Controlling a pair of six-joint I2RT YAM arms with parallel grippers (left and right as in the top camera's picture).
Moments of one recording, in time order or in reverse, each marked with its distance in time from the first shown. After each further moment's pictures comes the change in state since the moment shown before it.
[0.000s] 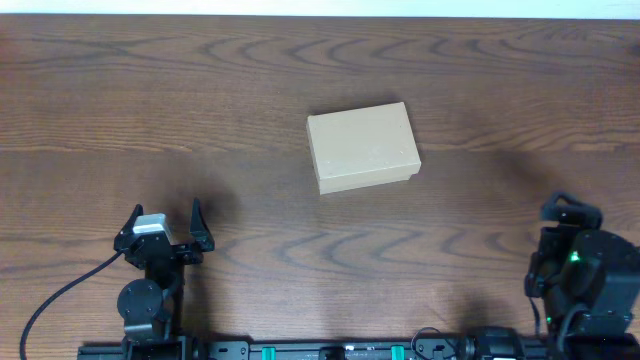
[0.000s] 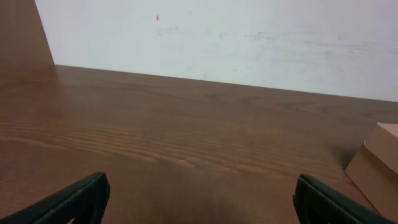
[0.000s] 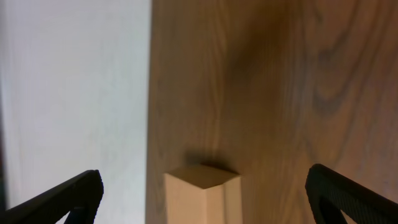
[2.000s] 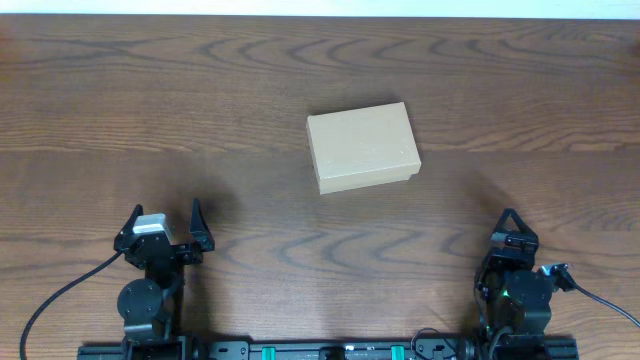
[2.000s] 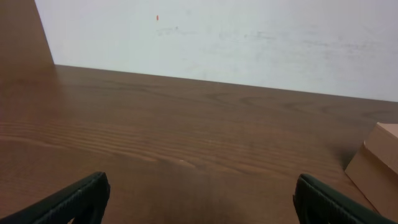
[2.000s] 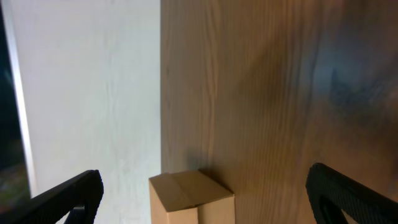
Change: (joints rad) left arm 0.000 0.000 0.000 0.000 0.000 0.000; right arm 0.048 -0.541 -0.778 0.496 -0.019 0.052
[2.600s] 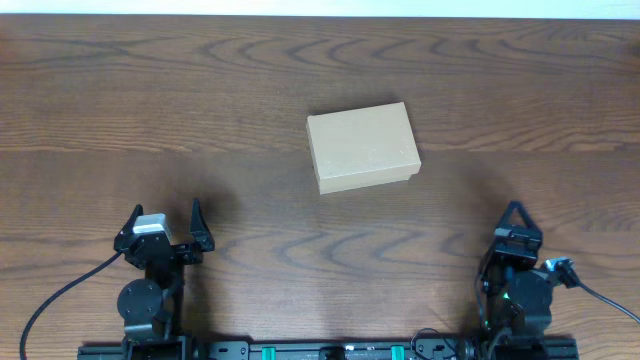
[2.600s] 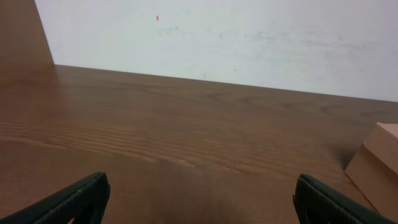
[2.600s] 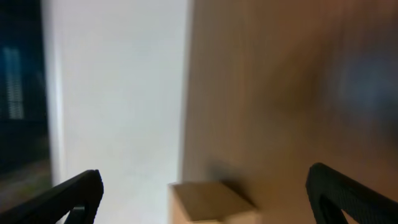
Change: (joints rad) left arm 0.000 0.000 0.000 0.000 0.000 0.000; right arm 0.015 -0.001 -0.026 0.174 0.061 -0.045
